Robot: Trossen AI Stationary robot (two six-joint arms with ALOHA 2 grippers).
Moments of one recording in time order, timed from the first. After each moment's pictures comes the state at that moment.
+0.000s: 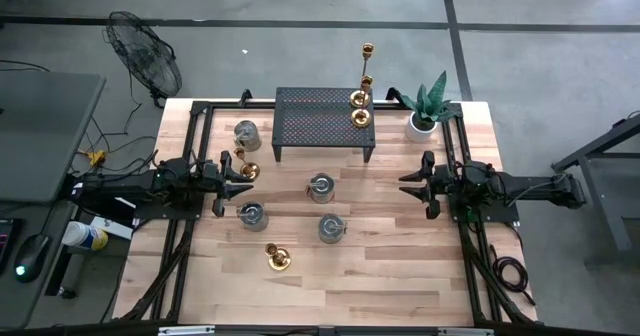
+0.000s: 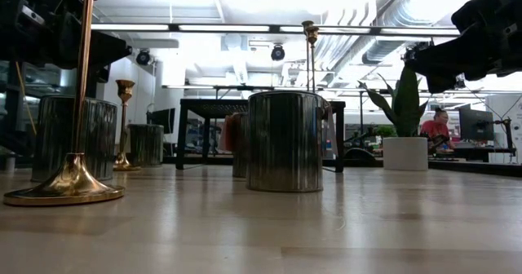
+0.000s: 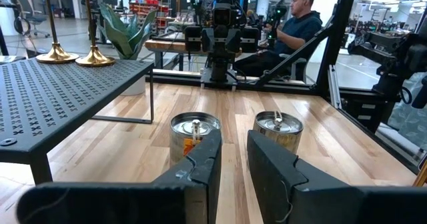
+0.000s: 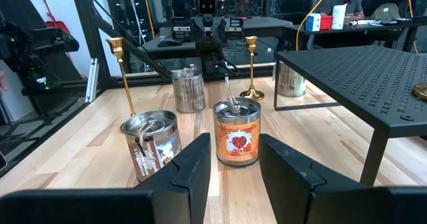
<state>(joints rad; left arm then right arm) 0.02 0.01 0.01 0.01 0.01 -0.08 -0.03 0.08 0.01 0.02 0.00 0.08</state>
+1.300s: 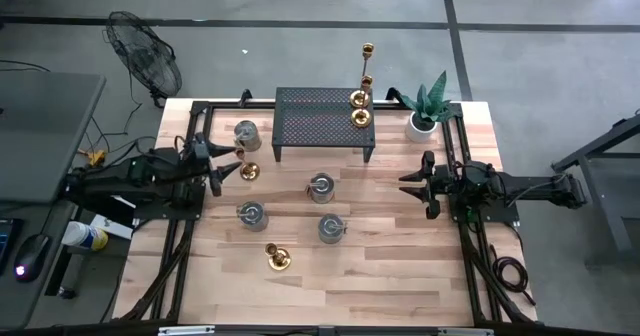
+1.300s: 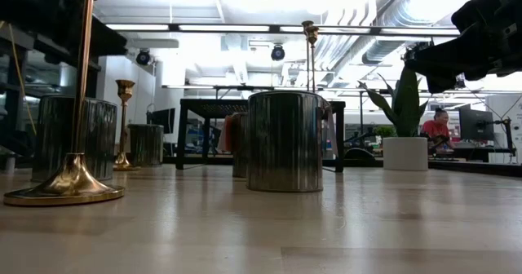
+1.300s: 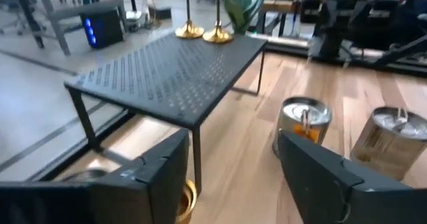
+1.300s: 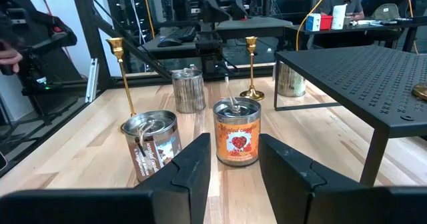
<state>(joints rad) 0.02 0.10 0.36 -0.46 -0.41 -0.11 -0.03 0.08 0.01 0.02 0.00 0.08</state>
